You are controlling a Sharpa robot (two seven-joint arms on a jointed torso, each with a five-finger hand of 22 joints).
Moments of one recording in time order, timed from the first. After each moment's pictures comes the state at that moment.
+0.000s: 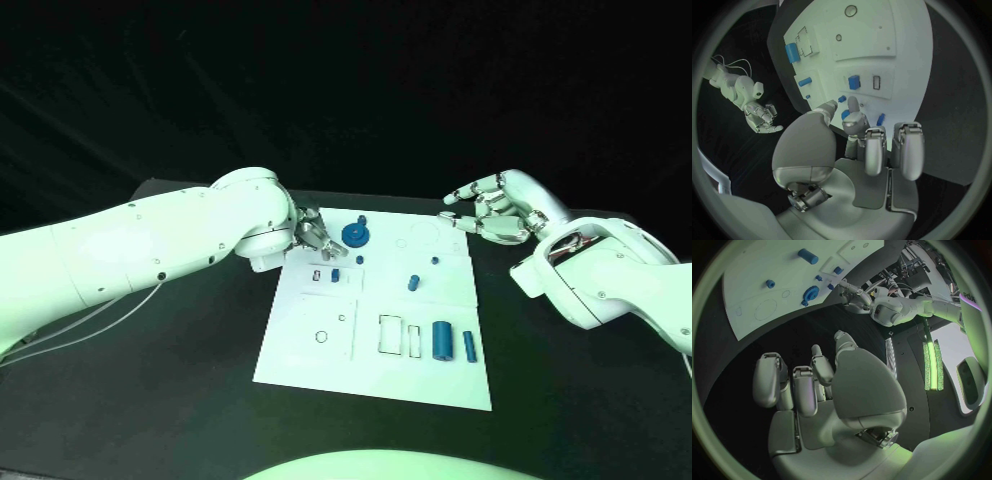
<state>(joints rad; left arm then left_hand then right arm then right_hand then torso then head) 1.30 -0.69 0.01 1.43 -1.05 0.11 -0.71 1.07 -0.17 0.26 0.27 0.23 1.11 0.01 0.37 0.78 1.41 -0.06 1.03 1.04 1.47 -0.10 1.57 1.31 0.02 1.47 0.02 1.55 1.31 1.28 -0.95 -0.11 1.68 -1.02 -0.60 -0.01 1.36 -0.10 -0.04 0.29 0.41 0.99 0.14 0.10 0.17 1.32 0.05 1.24 1.23 1.47 -0.01 1.49 1.31 0.07 1.39 0.10 1.28 1.31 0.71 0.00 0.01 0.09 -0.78</state>
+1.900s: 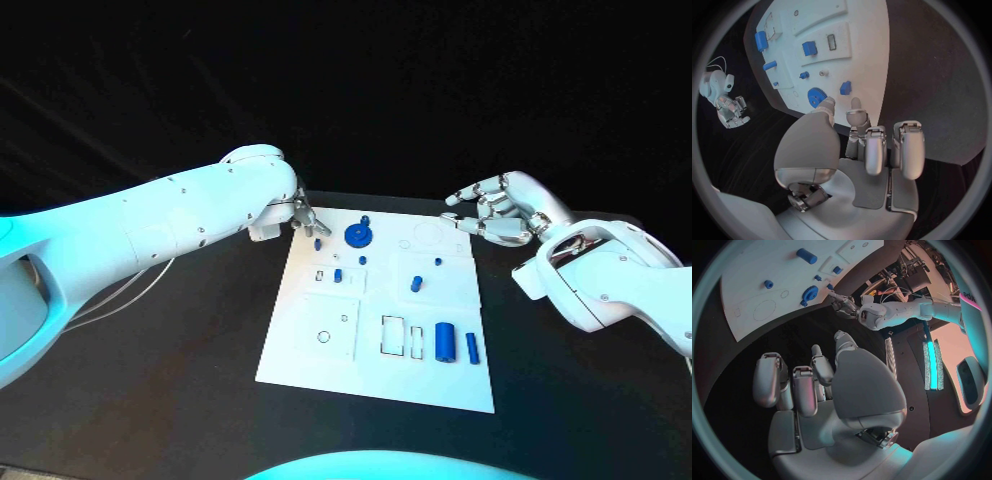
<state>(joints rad) 1.34 -0.53 -0.01 1.08 -1.14 0.21 -0.70 1.14 -0.13 0.05 0.29 0.23 1.07 0.05 0.27 0.70 1.34 -0.02 0.95 0.95 1.47 -0.08 1.57 1.31 0.02 1.47 0.03 1.54 1.31 1.28 -0.94 -0.11 1.68 -1.01 -0.60 -0.01 1.36 -0.10 -0.04 0.29 0.41 0.99 0.14 0.10 0.17 1.32 0.05 1.24 1.23 1.47 -0.01 1.49 1.31 0.07 1.39 0.10 1.28 1.31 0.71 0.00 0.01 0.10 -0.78</state>
